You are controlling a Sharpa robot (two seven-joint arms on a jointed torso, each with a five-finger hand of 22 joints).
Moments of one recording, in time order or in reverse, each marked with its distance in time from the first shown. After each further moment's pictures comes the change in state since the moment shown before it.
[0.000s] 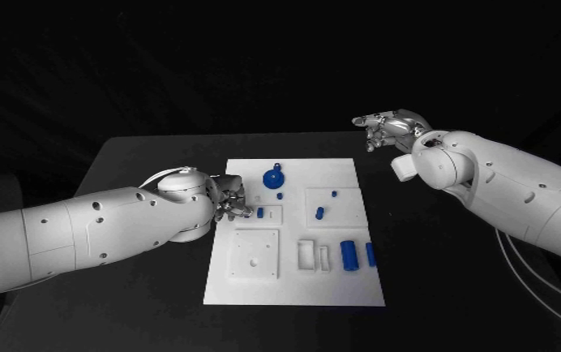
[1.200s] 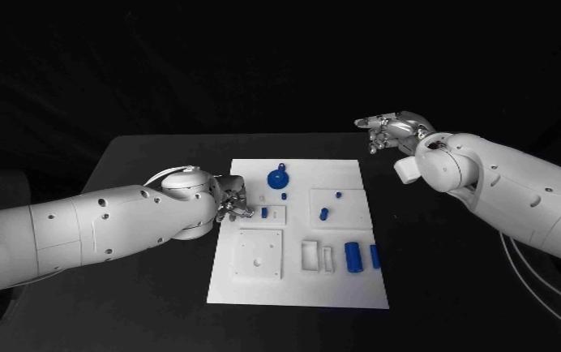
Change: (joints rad) left arm -0.001 -0.005 0.001 -0.007 0.013 0.016 -0.009; left_hand -0.006 -0.004 0.000 0.000 0.006 0.000 0.000 0.003 -0.002 0.000 0.004 0.000 0.000 0.000 0.001 -0.004 0.001 0.000 0.004 0.004 -0.004 0.000; right arm -0.001 0.008 0.000 0.001 0.000 0.011 -0.001; right_hand 0.000 0.000 0.003 0.003 0.000 0.000 0.000 0.000 0.000 0.000 0.000 0.000 0.000 0.000 0.000 0.000 0.000 0.000 0.000 0.000 0.004 -0.001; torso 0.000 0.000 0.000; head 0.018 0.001
